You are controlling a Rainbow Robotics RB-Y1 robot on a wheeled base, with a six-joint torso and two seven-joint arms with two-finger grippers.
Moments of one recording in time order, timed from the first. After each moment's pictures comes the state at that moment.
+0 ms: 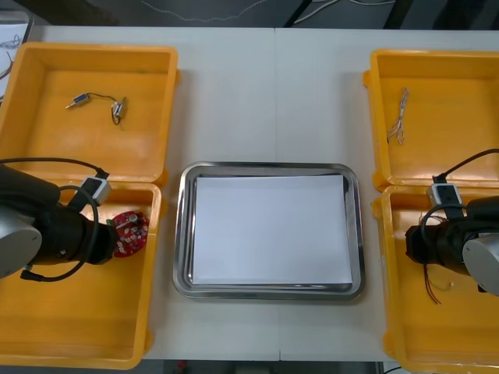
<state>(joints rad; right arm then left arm) 0.04 -0.60 0.06 -2.03 -0.39 1.33 1.28 -0.08 0.92 -0.25 -2.10 0.75 1.34 -1.22</state>
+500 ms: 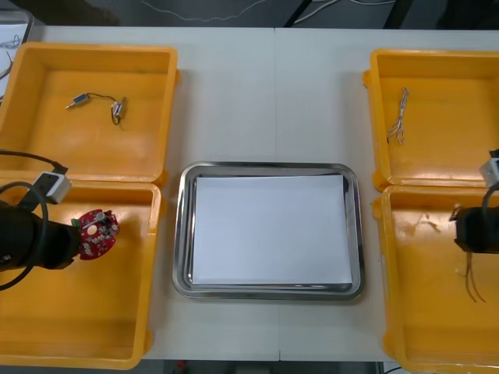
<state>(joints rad) 0.04 -0.68 -0.22 -2.26 -0.67 1.64 1.28 0.09 1.03 -0.04 -2.24 0.88 1.34 -1.22</state>
